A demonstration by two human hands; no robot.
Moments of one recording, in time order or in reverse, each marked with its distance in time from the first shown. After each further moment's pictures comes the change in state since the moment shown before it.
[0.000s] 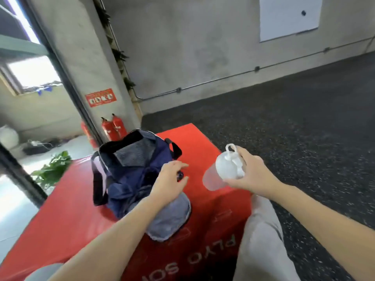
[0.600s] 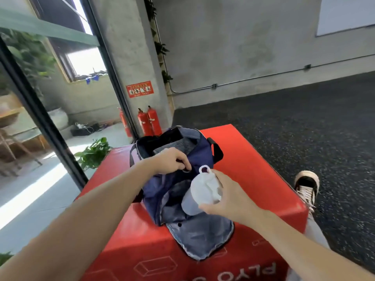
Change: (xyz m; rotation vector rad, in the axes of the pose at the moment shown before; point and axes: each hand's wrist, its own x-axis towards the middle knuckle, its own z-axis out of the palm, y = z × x) left_hand 0.074 -0.095 -0.135 0.177 -0.480 -0.136; right_hand 0.073 -0.049 0.170 0.099 -0.267 -0.152
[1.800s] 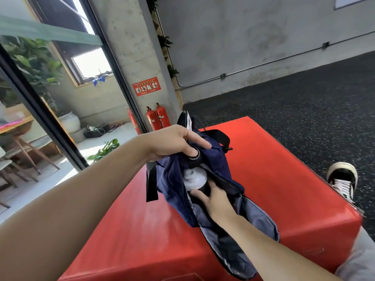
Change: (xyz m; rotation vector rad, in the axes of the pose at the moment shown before) left_hand -0.015 0.017 -0.086 -0.387 -0.133 -0.098; right_hand 0.103 0.046 0.134 0.186 0.218 0.244
